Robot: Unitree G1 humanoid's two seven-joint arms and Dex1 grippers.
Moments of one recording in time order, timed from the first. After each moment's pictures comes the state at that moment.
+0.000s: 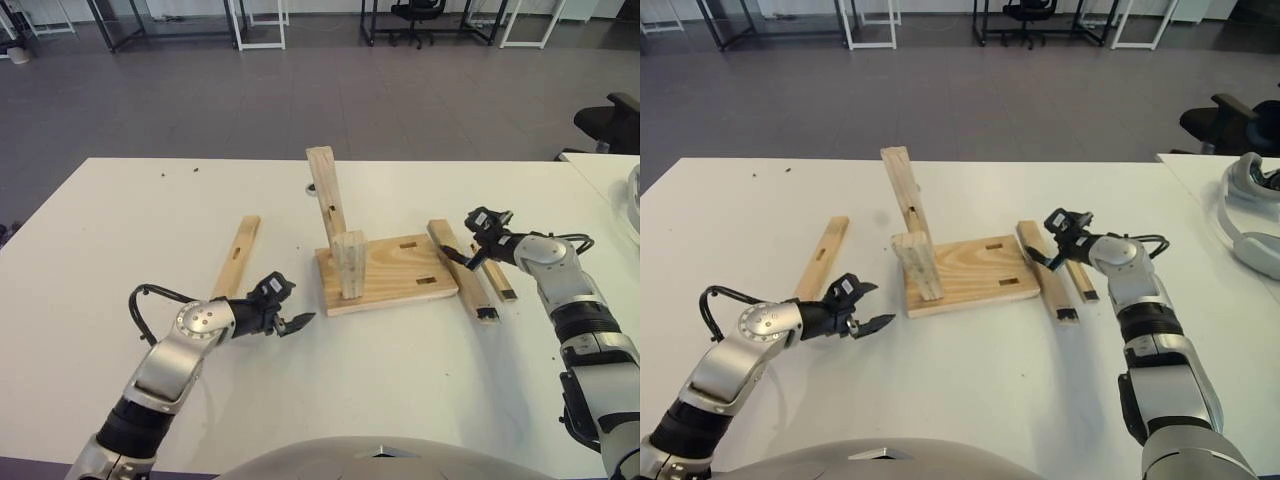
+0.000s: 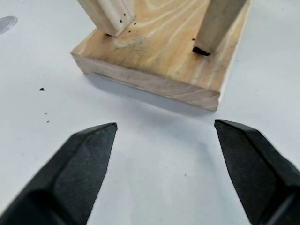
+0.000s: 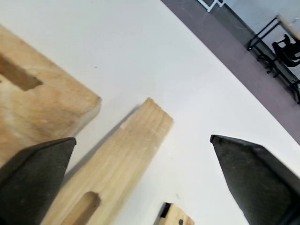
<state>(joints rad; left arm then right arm) 0.01 0.56 -0.23 -0.39 -0.14 0.59 -0.73 -0.52 -0.62 0.11 0.70 -0.08 -0.02 0.72</state>
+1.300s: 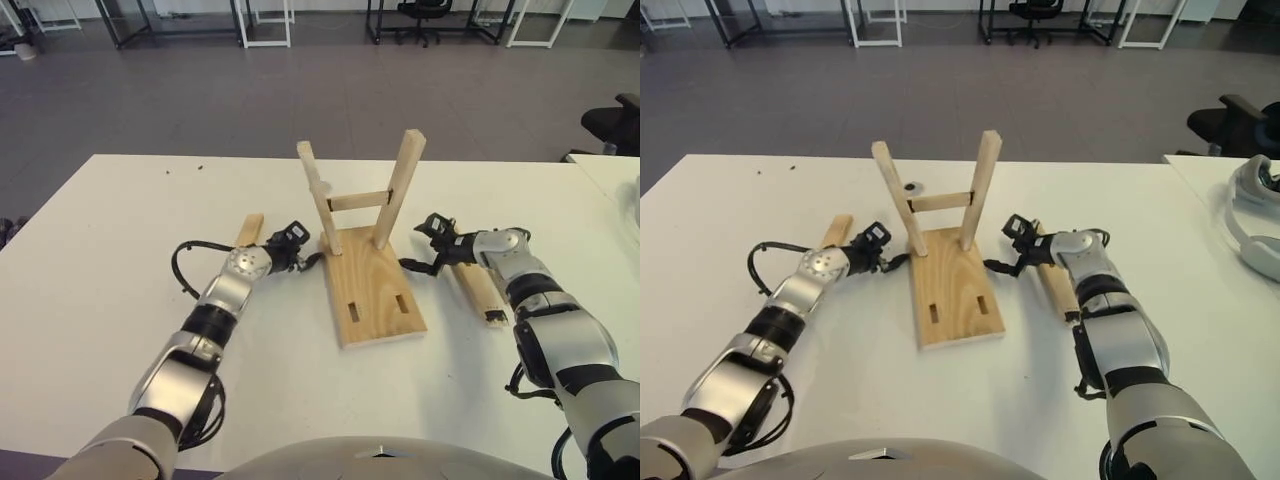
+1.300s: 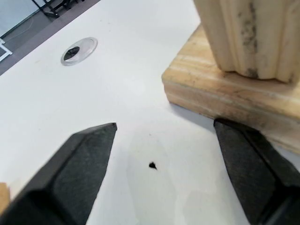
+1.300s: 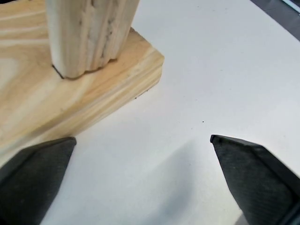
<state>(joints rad) -0.59 0.26 -0.28 0.71 0.05 0.11 -0.51 -0.76 -0.40 0.14 1.18 -0.11 -0.21 0.90</state>
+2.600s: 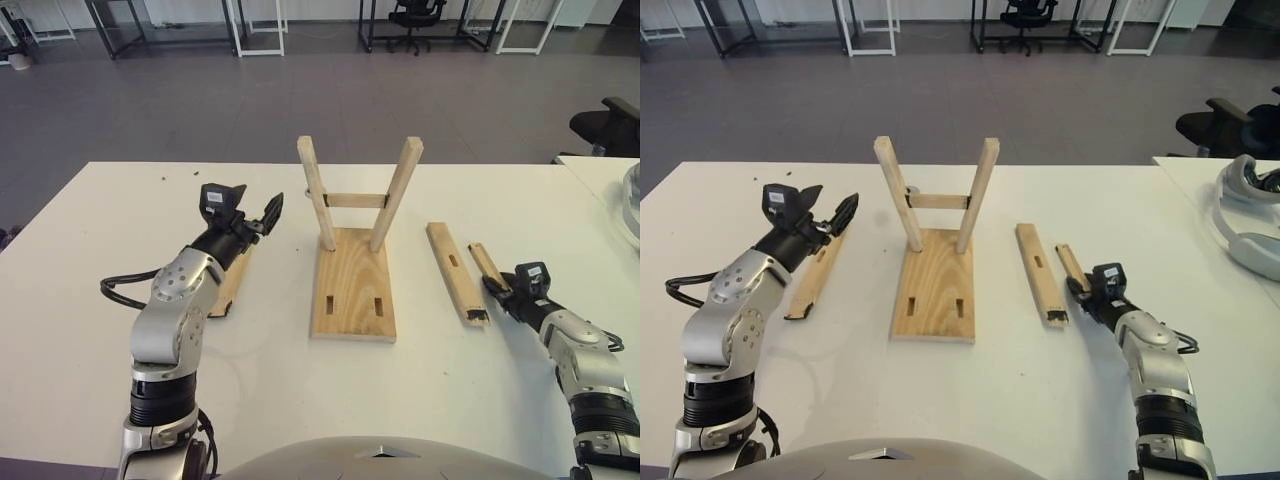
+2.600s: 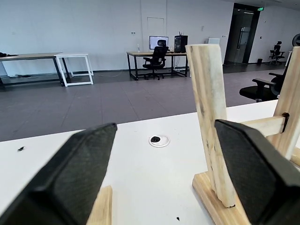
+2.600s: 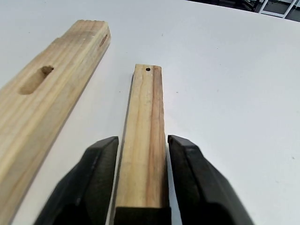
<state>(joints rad) -0.18 0.24 0.13 -0.43 -0.31 0.59 -0.26 -0.04 -0.50 -0.22 0.34 0.21 0.23 0.47</state>
